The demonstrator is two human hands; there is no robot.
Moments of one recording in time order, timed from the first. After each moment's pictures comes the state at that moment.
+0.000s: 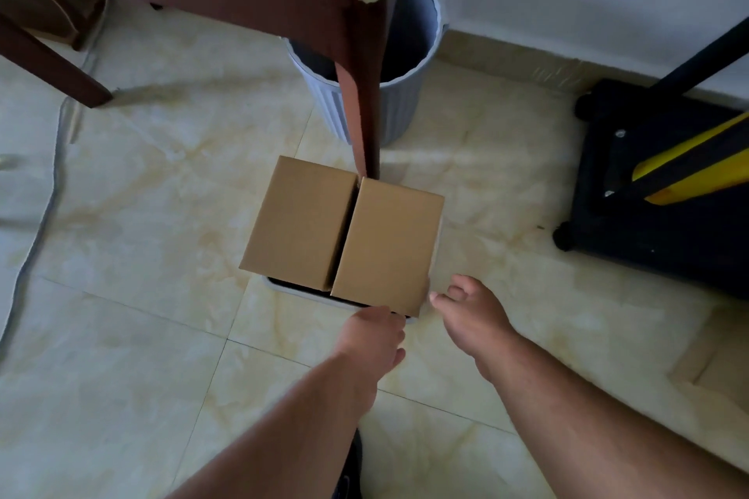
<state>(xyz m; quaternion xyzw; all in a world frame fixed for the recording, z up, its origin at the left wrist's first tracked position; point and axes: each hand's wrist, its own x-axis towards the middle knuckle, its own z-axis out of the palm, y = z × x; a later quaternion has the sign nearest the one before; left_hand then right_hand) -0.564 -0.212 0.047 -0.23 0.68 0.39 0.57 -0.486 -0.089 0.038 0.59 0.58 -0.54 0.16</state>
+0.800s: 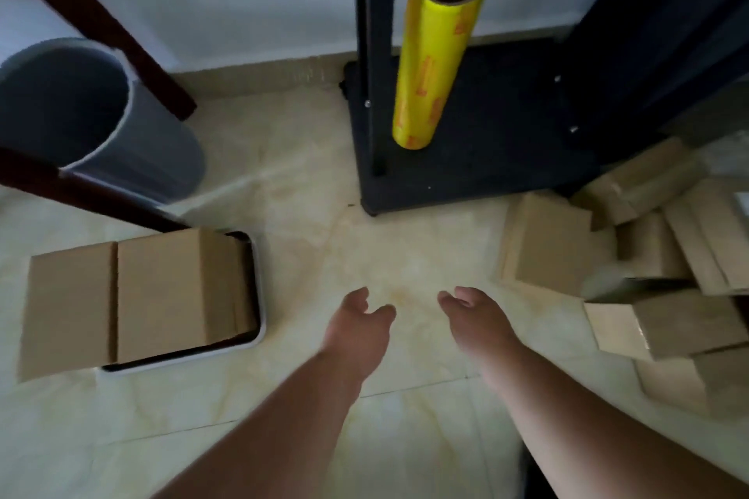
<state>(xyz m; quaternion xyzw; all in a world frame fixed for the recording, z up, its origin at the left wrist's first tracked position) -0.338 -0.042 0.084 0.06 0.77 0.25 0.59 -0.183 0.029 0.067 0.72 0.45 -0.53 0.05</state>
